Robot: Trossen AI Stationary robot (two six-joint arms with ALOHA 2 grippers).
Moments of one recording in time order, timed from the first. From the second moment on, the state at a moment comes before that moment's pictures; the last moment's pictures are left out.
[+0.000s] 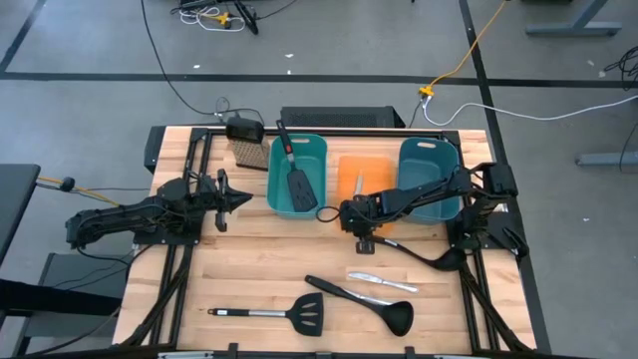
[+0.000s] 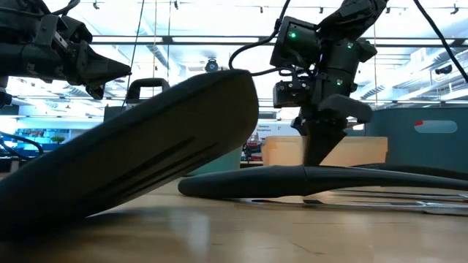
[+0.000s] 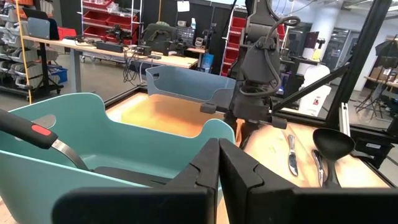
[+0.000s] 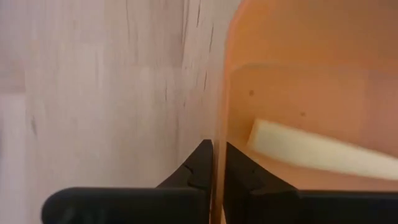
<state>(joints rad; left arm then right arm) 0.22 0.08 0.01 0.09 0.05 -0.17 0.02 1.77 1.00 -0.48 0.00 -0.02</state>
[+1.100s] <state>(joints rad) 0.23 0.08 0.01 0.09 0.05 -0.17 -0.01 1.75 1.00 -0.44 0.05 0.02</state>
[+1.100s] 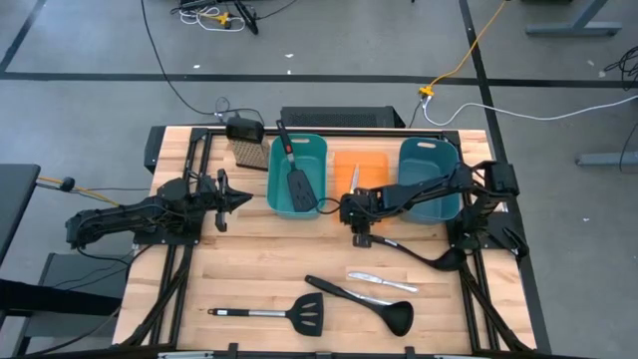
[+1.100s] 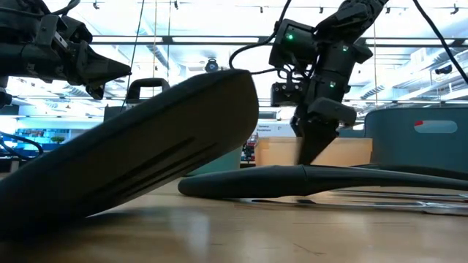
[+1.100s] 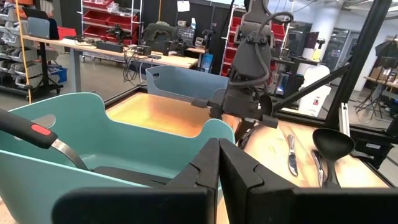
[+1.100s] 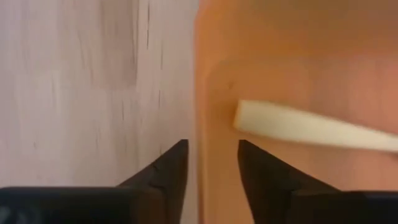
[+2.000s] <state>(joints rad) 0.22 0.08 0.01 0.08 0.05 -0.17 0.15 1.25 1.00 -1.12 0.32 0.52</state>
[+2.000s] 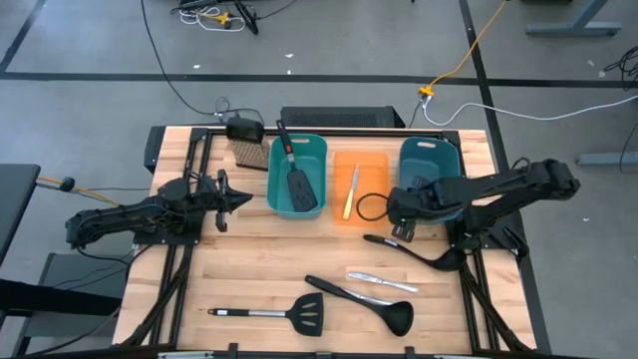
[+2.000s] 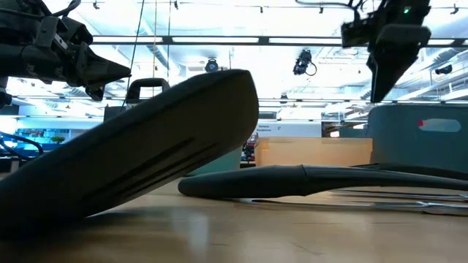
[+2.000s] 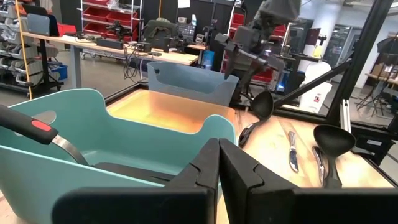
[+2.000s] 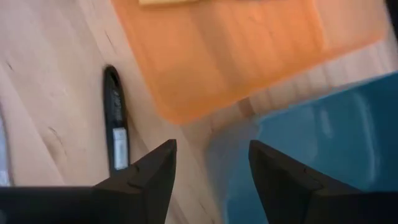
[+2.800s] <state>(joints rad) 0.22 0.08 0.01 0.08 0.05 -0.17 0.18 1.26 0.83 -1.18 0.25 0.64</state>
